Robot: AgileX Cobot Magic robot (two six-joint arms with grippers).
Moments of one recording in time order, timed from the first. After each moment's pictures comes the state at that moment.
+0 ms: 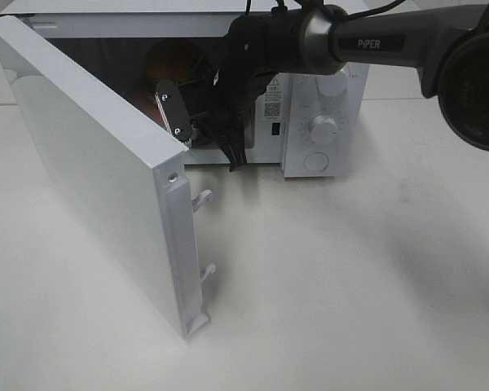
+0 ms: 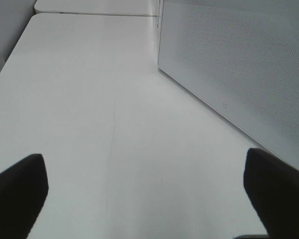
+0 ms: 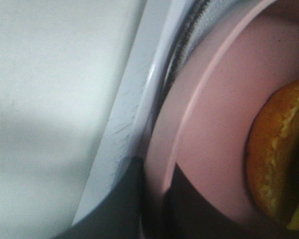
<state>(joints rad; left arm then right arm) 0.02 0.00 -0.52 -0.06 1.09 0.02 0.57 2.40 -1.96 0.08 0.54 -1.42</state>
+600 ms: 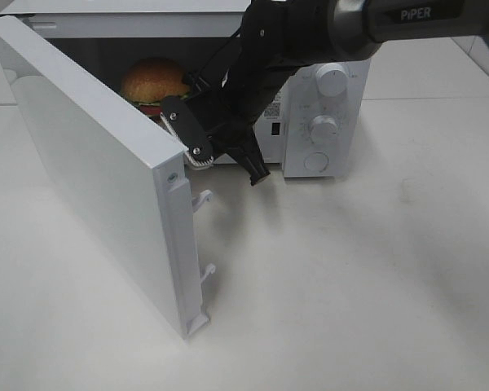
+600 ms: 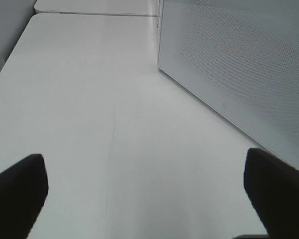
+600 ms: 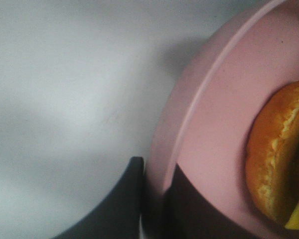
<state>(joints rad) 0.02 0.00 -0.52 -0.06 1.09 0.02 0.60 2.22 -1.71 0.20 0.58 -1.72</state>
